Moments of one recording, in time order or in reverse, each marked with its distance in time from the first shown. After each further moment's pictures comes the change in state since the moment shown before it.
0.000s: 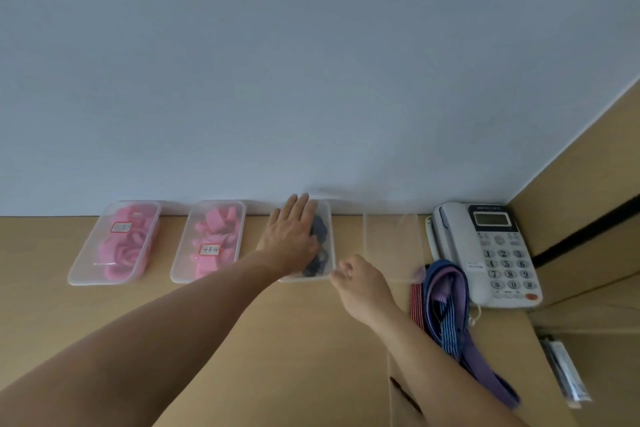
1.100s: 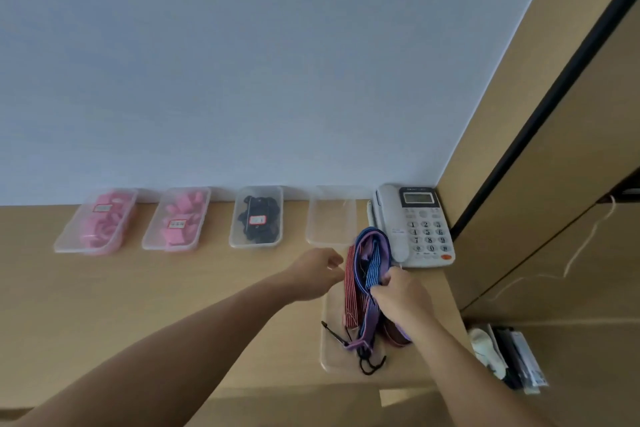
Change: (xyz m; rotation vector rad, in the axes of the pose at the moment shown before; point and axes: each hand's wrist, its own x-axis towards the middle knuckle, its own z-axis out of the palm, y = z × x) left_hand -0.105 0.173 0.003 -0.584 -0.237 -0.029; right_hand -0.096 0.137 -0.095 -0.189 0.224 0.172
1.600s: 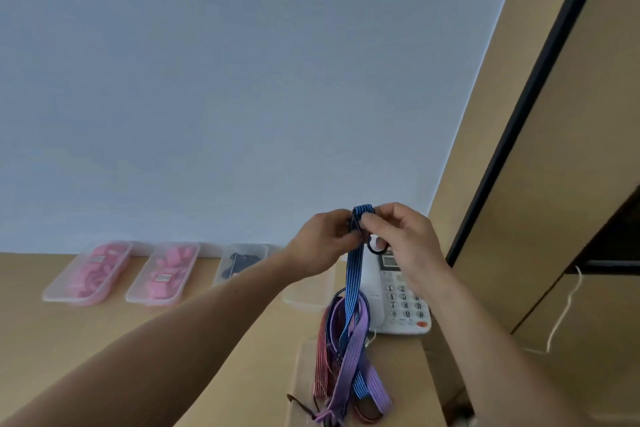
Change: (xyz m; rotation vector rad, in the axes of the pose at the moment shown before) left_hand -0.006 0.133 -0.073 -0.307 0.320 0.417; right_hand -0.021 -0.084 -0.186 0.923 0.027 -0.552
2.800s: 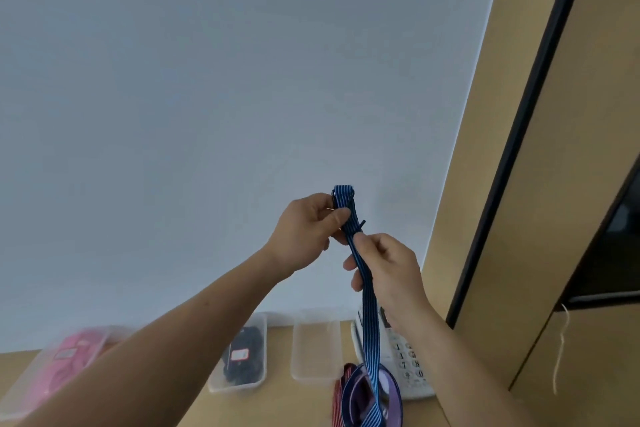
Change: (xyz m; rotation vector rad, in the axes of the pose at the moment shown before) left_hand 0.028 0.054 -0.101 -0.142 0.105 0.239; right_hand 0.012 -0.043 0.069 -0.025 0.156 -0.112
